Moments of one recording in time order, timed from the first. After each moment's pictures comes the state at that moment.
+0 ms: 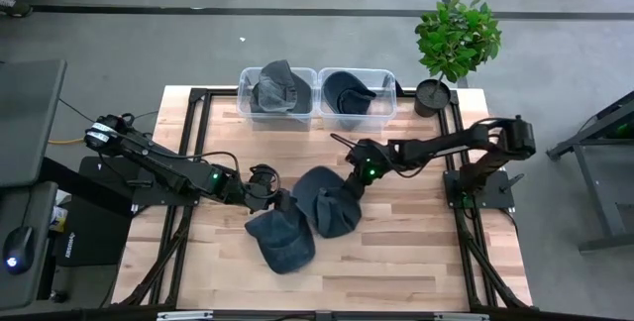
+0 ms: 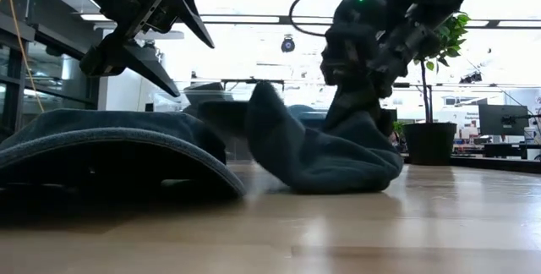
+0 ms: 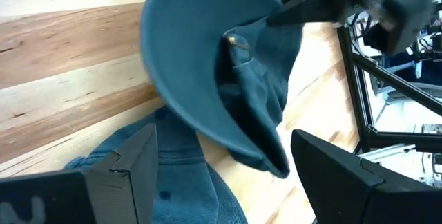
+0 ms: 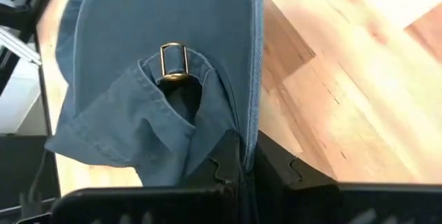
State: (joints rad) left arm -0.35 1.30 0.78 -0.19 -0.38 -1.49; right arm -0.11 1.59 0.76 0.02 -0.28 0.71
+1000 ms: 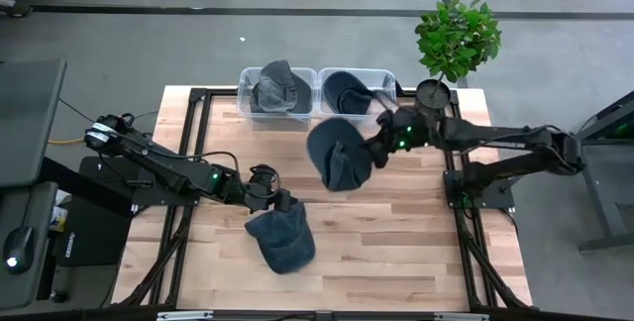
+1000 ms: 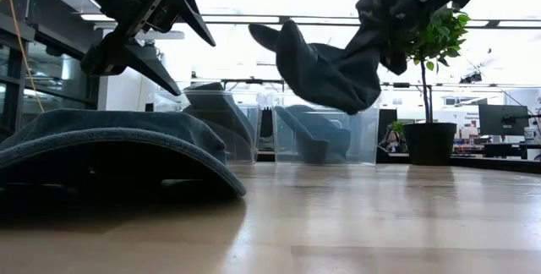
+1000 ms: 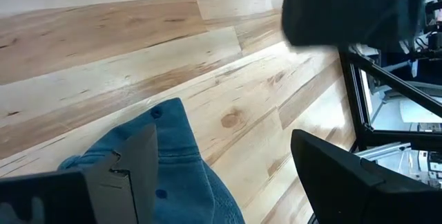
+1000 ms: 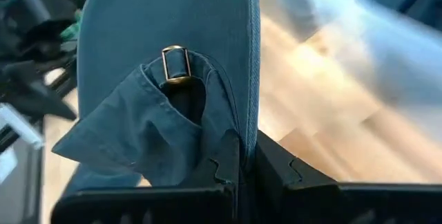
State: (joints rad) left arm -0.35 1.30 0.78 -0.18 -0.37 -1.49; right arm -0.27 1.13 0.76 -0.21 -0.11 0.55
